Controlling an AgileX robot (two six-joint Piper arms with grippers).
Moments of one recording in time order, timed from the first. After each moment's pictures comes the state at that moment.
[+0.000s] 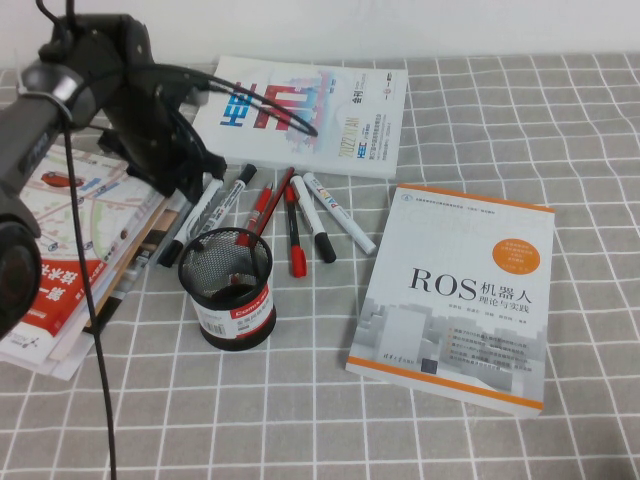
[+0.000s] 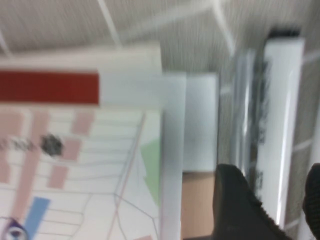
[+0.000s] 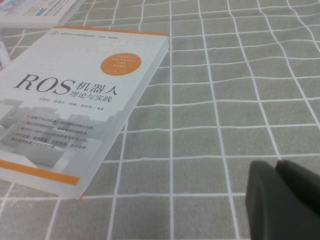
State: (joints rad) right arm 0.05 -0.02 0.03 0.10 0.41 0.03; left arm -0.23 2.34 -2.16 -0.03 1.23 0.24
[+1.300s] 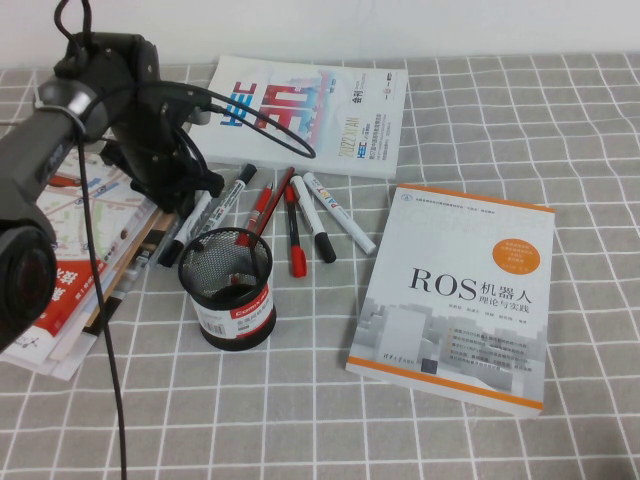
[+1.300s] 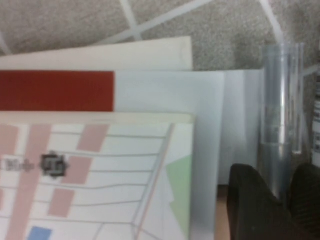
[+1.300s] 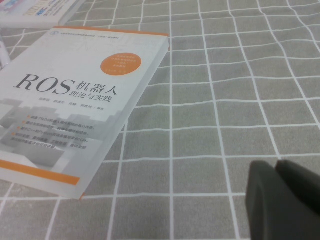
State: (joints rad) right arm 0.05 -0.02 0.03 0.10 0.41 0.03; left arm -0.23 2.40 -2.19 0.01 1.23 0.26
